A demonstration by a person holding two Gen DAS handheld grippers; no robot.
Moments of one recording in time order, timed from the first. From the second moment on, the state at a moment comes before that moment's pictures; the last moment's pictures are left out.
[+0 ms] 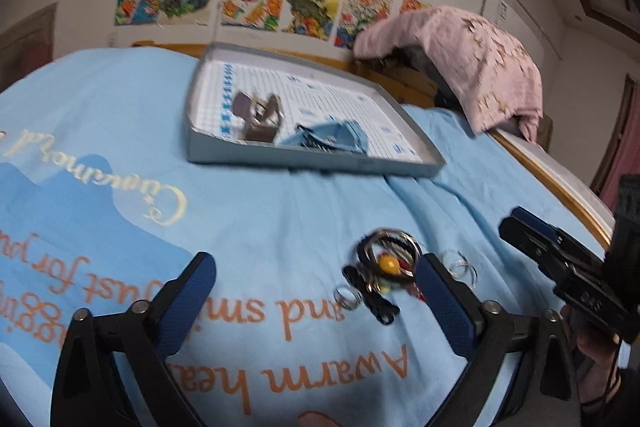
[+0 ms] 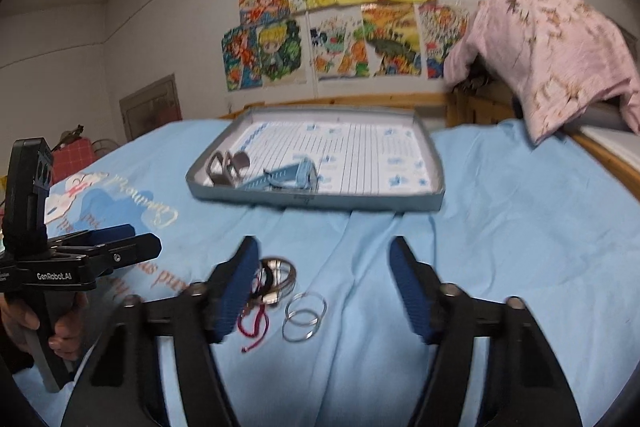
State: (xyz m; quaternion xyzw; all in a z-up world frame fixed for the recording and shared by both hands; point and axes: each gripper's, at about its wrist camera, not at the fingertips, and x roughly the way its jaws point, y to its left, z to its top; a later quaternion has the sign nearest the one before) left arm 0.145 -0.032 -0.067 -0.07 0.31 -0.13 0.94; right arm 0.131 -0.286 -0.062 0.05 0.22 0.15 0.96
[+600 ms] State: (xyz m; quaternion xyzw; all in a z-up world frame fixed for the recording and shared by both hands) left arm 0.161 -0.050 -0.095 -0.05 0.38 -0.19 0.91; right arm 0.139 -0.285 -0.085 0.06 0.27 0.16 0.95
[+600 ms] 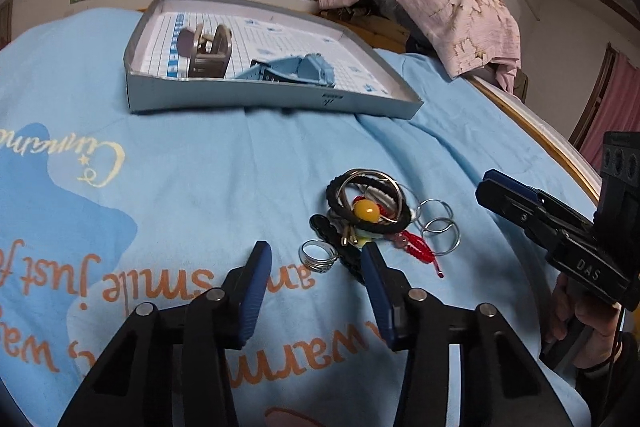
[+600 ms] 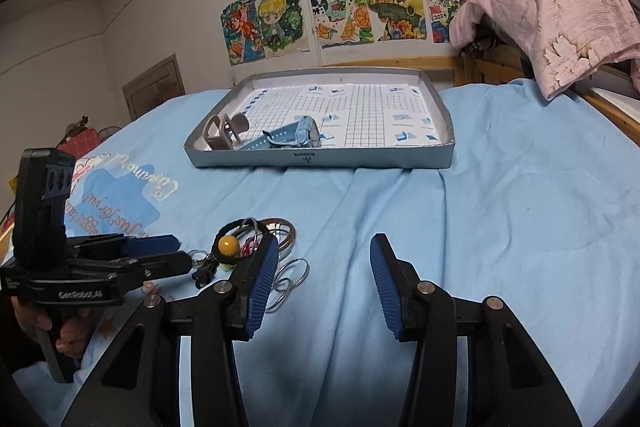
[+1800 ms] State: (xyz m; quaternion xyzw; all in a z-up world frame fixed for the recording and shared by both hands) left arm 0.169 -0.054 -0.109 -0.04 0.40 -0.21 0.89; right arm 0.148 -0.245 -0.106 -0.02 0.35 0.20 0.92
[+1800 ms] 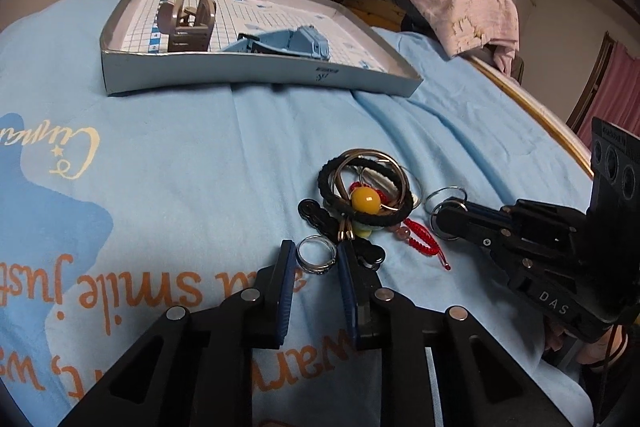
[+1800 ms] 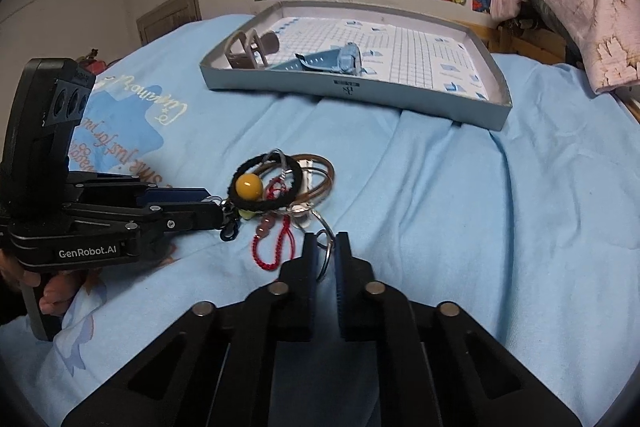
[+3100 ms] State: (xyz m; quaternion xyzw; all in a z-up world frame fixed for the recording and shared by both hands) left arm 0.333 -0.069 -0.028 -0.01 0.35 -0.14 0.92; right arm 0.325 -0.232 -0.082 0.03 0.32 0.15 0.93
